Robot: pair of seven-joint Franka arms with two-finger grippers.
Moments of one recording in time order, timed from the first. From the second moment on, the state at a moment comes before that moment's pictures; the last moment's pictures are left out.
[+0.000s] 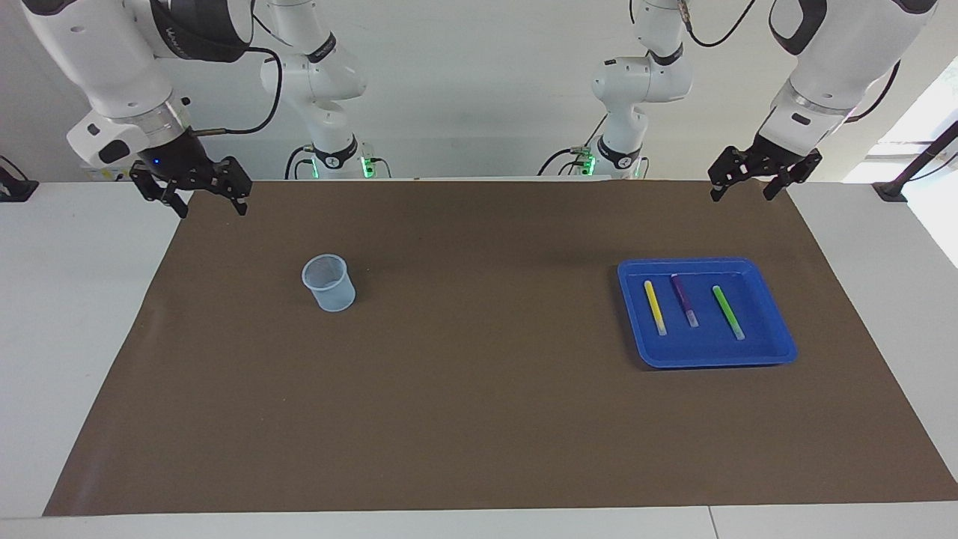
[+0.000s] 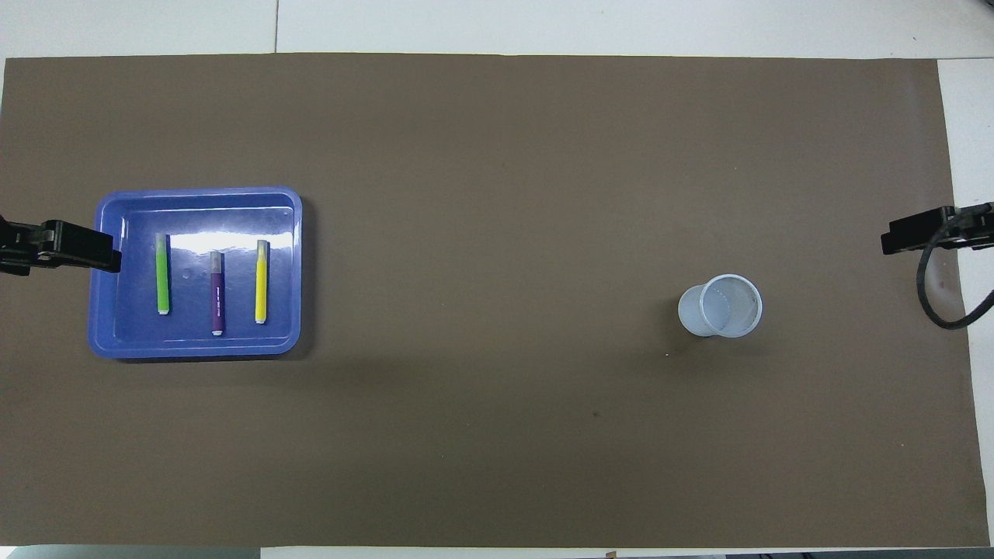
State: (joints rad) left arm -0.07 -0.07 0.01 -1.66 -0.01 1.55 -0.02; right arm 0.03 -0.04 -0.11 -1.67 0.00 1.61 -0.10
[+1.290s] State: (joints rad) left arm -0.07 -0.07 0.01 -1.68 -0.01 1.58 -0.02; right arm 0.04 -0.04 -0.07 -1.67 0.00 1.59 -0.10
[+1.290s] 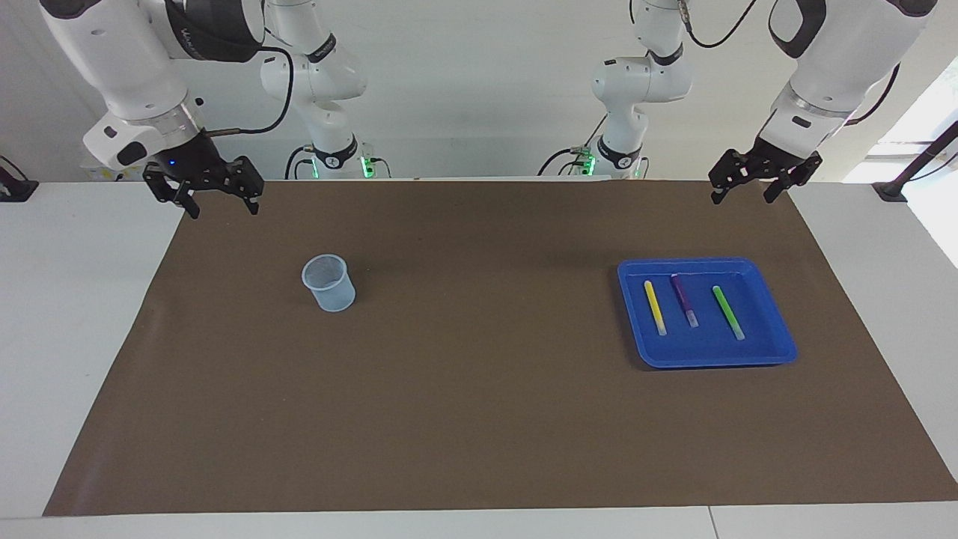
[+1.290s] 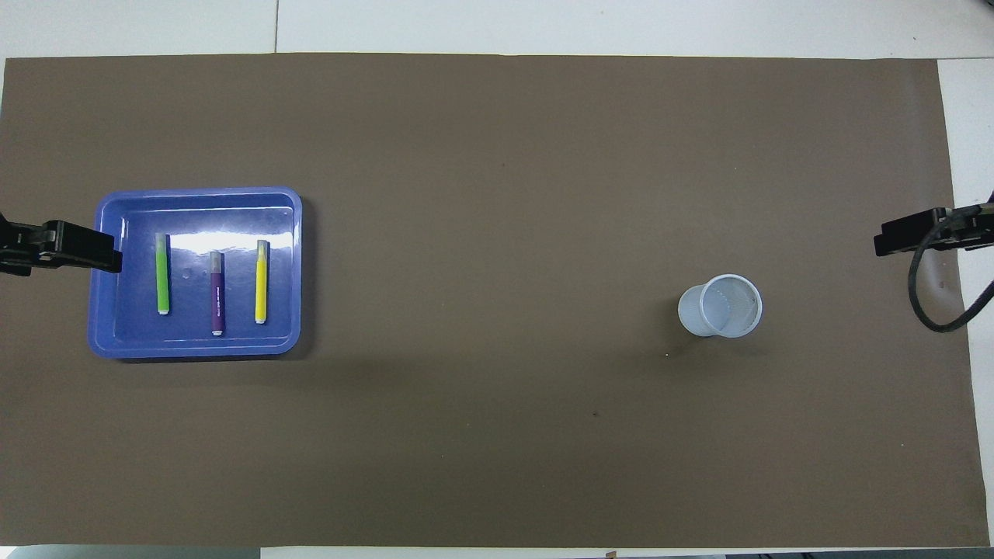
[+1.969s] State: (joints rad) left arm 0.02 -0.06 0.01 -1.95 -0.01 1.84 0.11; right arm 0.04 -0.06 -0.06 -1.75 0.37 1.63 -0.11
